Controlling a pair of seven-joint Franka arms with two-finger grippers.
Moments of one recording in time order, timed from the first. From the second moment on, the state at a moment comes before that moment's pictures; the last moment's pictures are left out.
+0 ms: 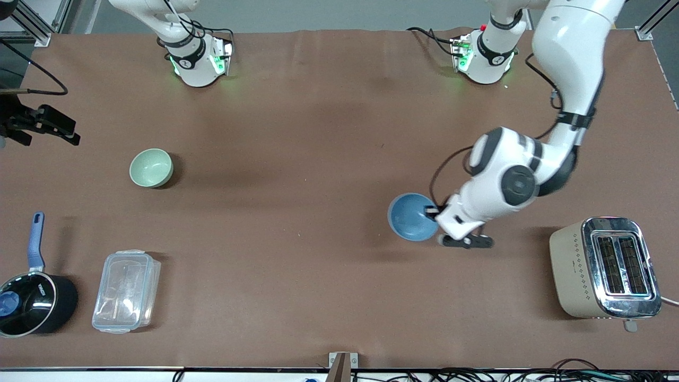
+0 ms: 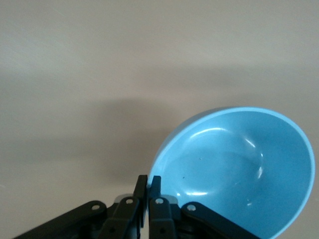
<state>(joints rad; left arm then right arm) -0.14 0.53 -0.36 -1.65 -0.03 2.13 -0.44 -0.06 -0.02 0.00 -1.60 -0.01 1.57 -0.05</state>
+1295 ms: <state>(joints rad) -0.50 0.73 -0.27 -1.51 0.04 2.34 -0.95 -0.44 0.27 -0.01 -2.23 0.25 2.15 -0.63</state>
